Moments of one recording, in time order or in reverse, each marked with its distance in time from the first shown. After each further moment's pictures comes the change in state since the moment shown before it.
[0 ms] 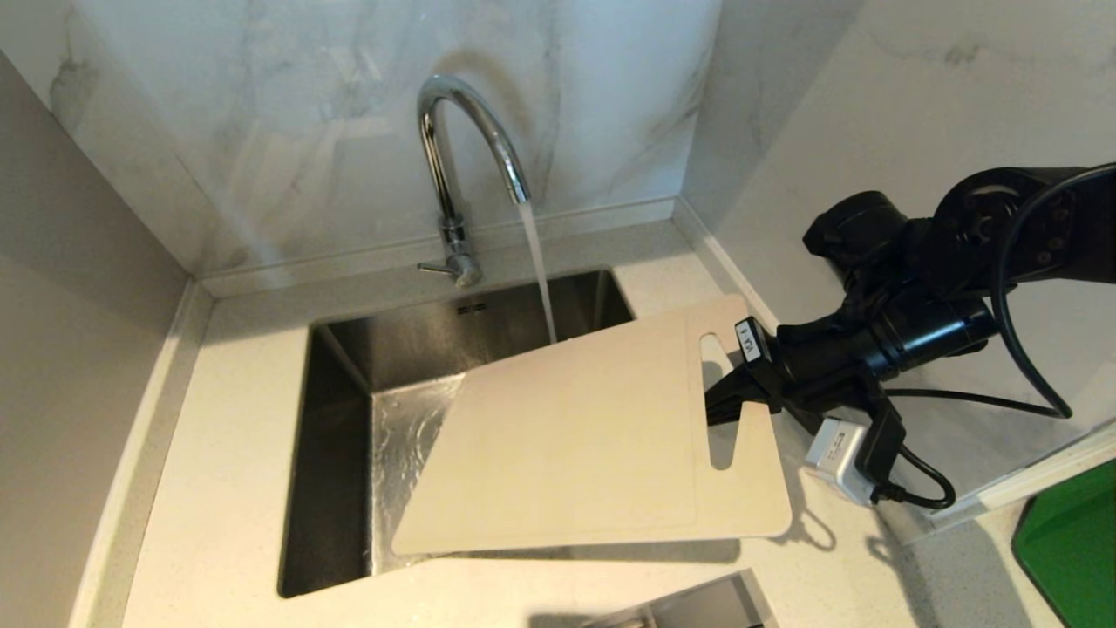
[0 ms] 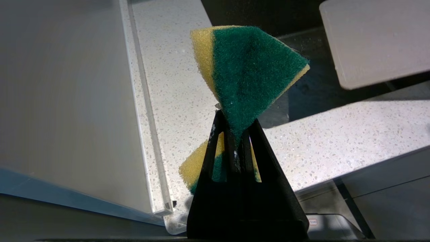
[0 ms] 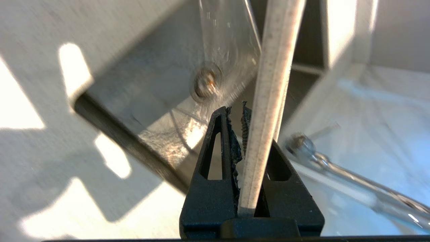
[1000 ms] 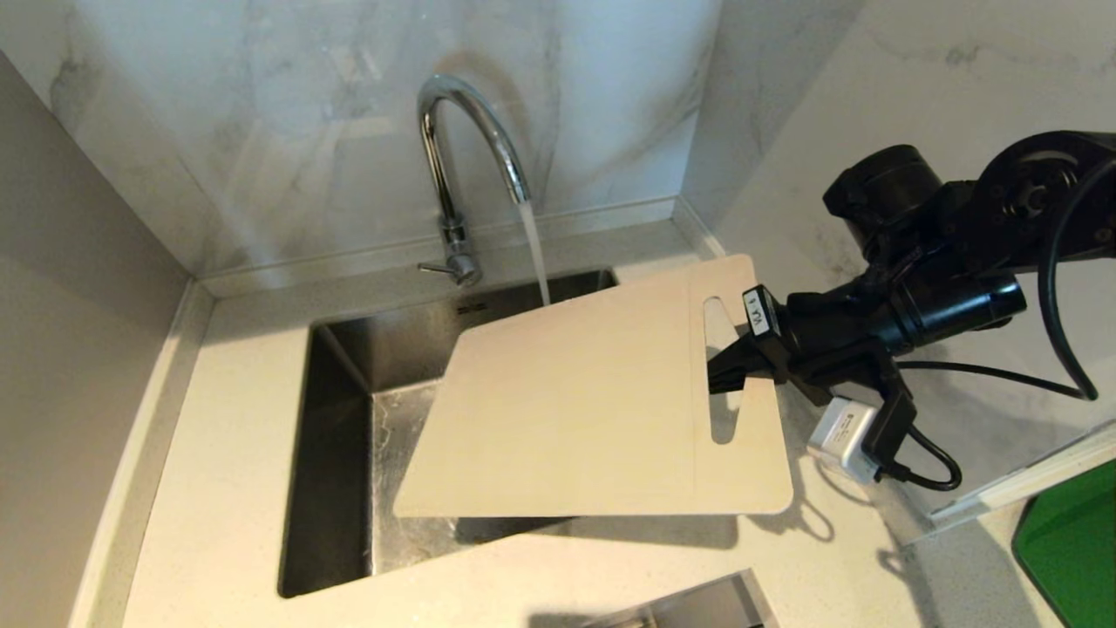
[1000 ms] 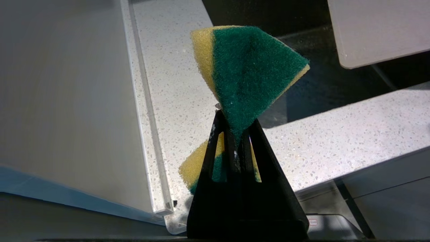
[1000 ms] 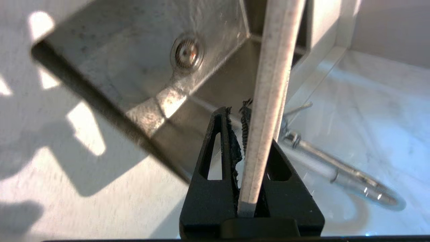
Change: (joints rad) left arm 0.002 0.000 0.000 0.000 -0.001 0.000; right arm 0.010 -0.056 -0.009 -0.059 -0.021 0.000
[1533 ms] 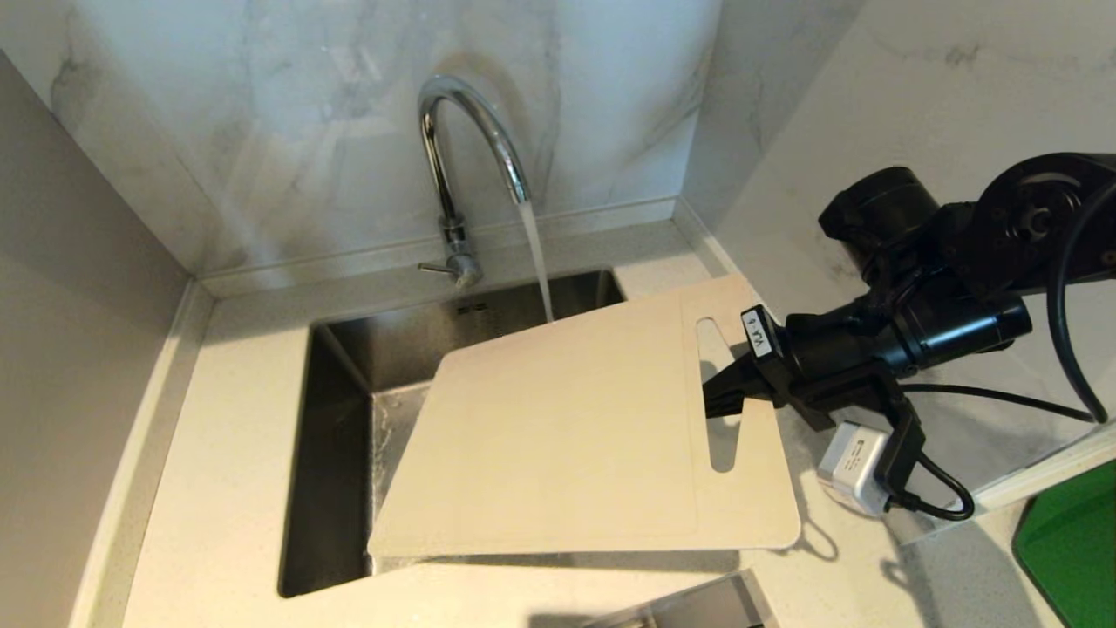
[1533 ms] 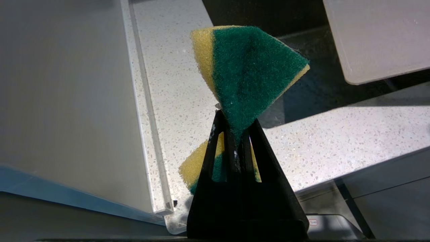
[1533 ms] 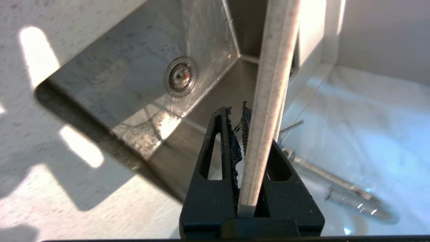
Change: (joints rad) left arm 0.000 0.000 0.000 0.000 0.000 0.000; right arm 0.019 -0.035 0.085 -0.014 0.049 0.000
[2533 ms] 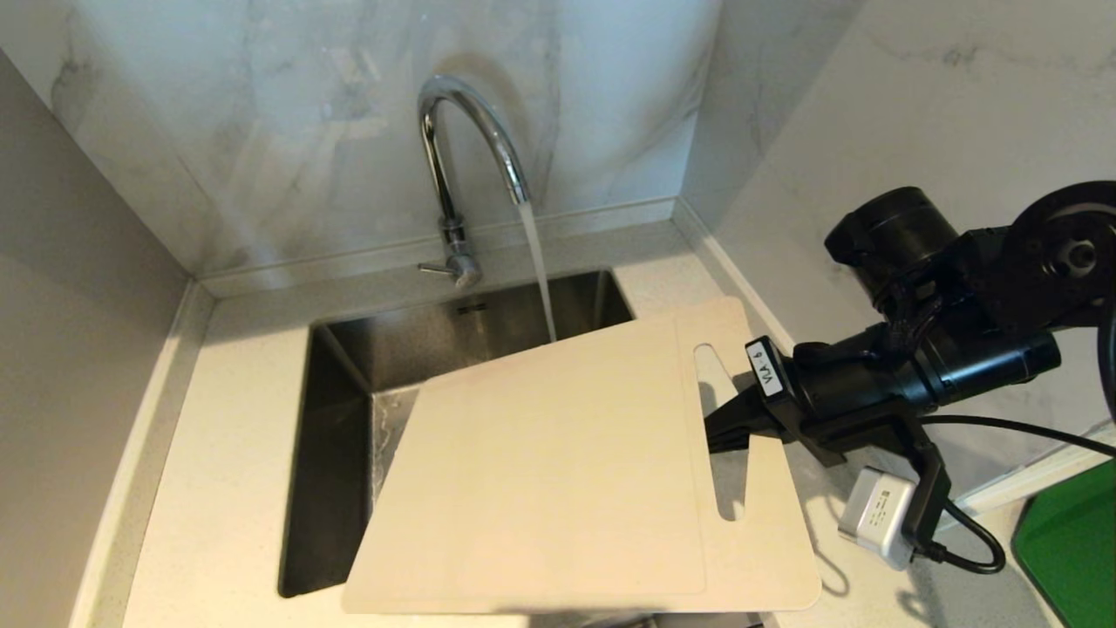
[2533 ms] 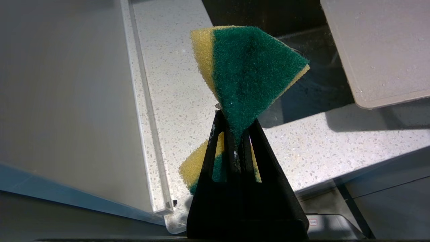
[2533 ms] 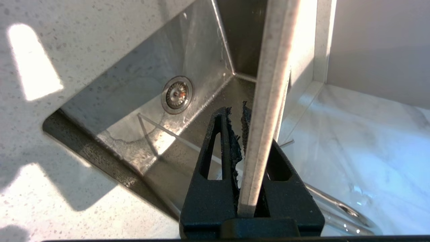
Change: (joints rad) left arm 0.000 0.000 0.000 0.000 0.000 0.000; right arm 0.036 -0.079 0.150 -0.060 0.000 0.000
